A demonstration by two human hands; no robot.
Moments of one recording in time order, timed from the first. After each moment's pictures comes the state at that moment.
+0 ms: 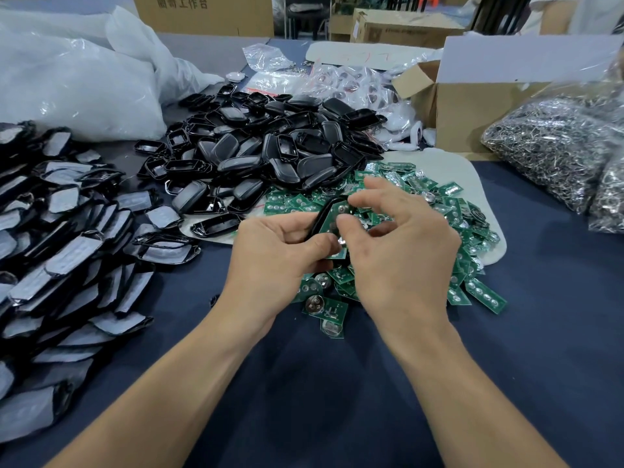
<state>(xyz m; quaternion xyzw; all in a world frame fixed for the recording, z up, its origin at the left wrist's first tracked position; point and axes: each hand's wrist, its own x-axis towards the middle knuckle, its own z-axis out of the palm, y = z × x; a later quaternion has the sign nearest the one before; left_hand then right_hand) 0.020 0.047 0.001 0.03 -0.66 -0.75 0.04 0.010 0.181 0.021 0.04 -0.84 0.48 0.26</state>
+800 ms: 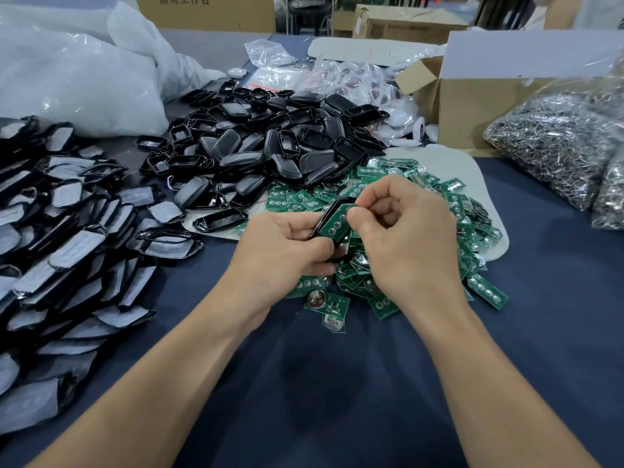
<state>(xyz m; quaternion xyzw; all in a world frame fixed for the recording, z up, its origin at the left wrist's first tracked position) 0.020 0.041 0.007 0.02 -0.69 -0.72 -0.03 -0.005 0.197 0.023 0.07 -0.84 0.51 0.15</state>
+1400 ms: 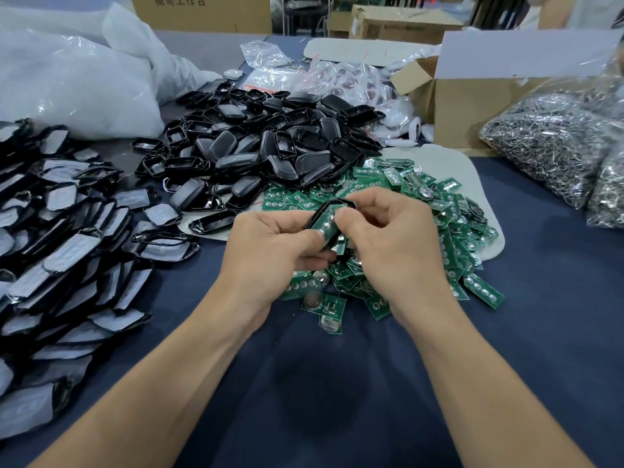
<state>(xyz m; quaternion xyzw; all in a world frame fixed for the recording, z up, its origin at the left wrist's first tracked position) 0.022 0.045 0.014 0.06 -0.69 -0.72 0.03 -0.005 0.189 0.017 0.04 -0.79 0.60 0.07</state>
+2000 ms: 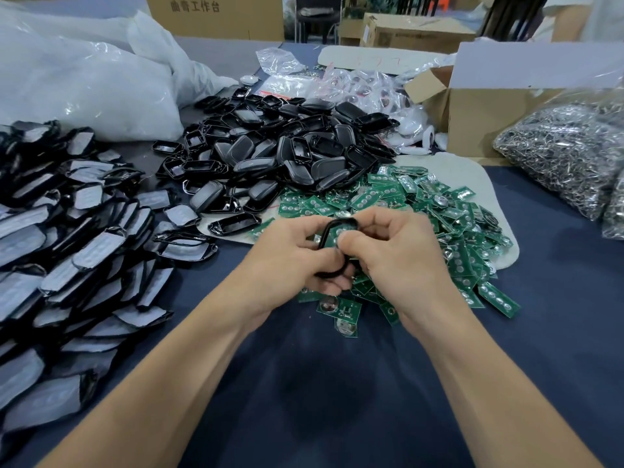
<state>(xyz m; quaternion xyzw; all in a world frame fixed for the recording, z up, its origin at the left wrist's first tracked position) 0.022 0.030 0.015 0.01 -0.70 -0.71 -0.10 0.000 0.184 0.015 0.07 -0.75 0.65 -0.01</state>
